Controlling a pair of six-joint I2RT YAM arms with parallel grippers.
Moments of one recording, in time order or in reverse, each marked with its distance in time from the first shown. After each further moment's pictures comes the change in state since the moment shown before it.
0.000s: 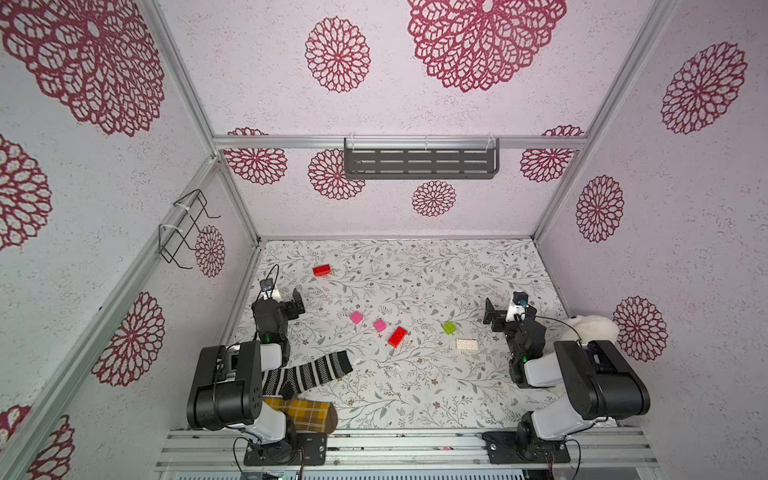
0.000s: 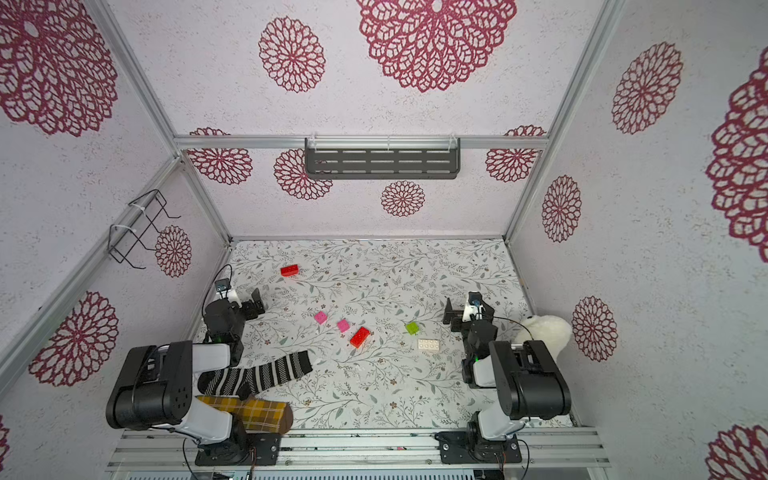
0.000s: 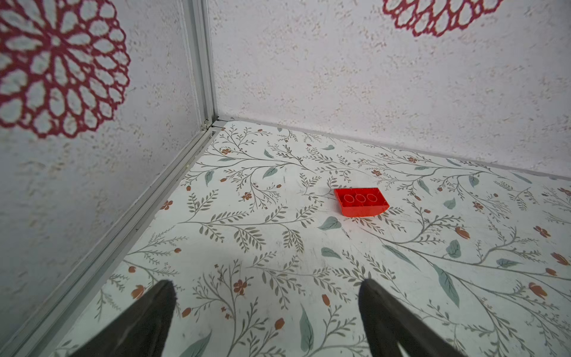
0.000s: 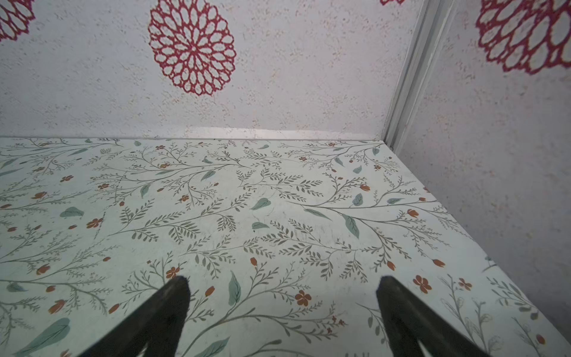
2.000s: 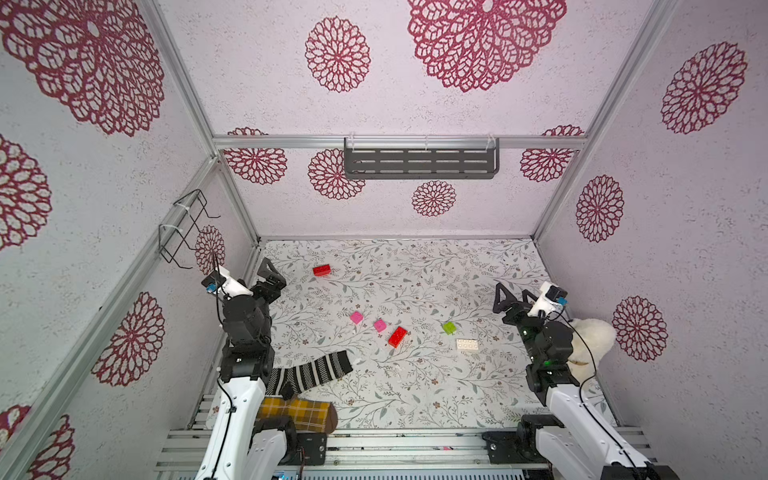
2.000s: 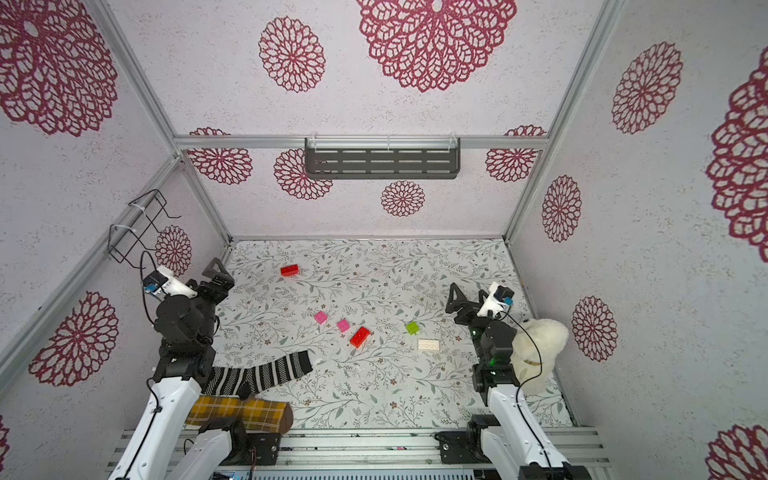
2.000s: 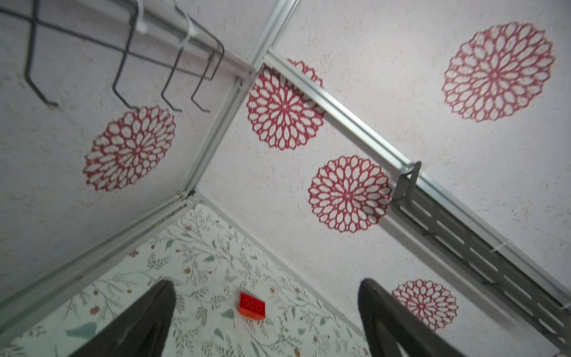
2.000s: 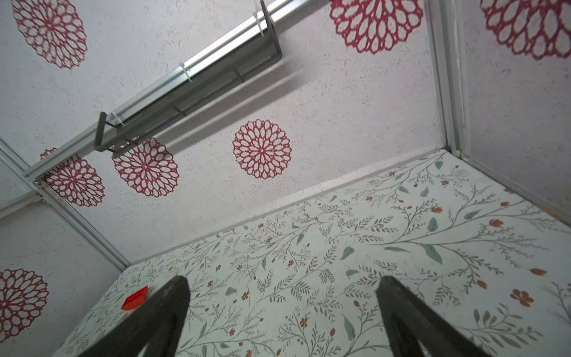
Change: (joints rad) left arm -0.059 -0.687 0.232 -0.717 -0.090 -0.547; right arm 0.055 -0.682 0.094 -0.642 -0.122 0.478
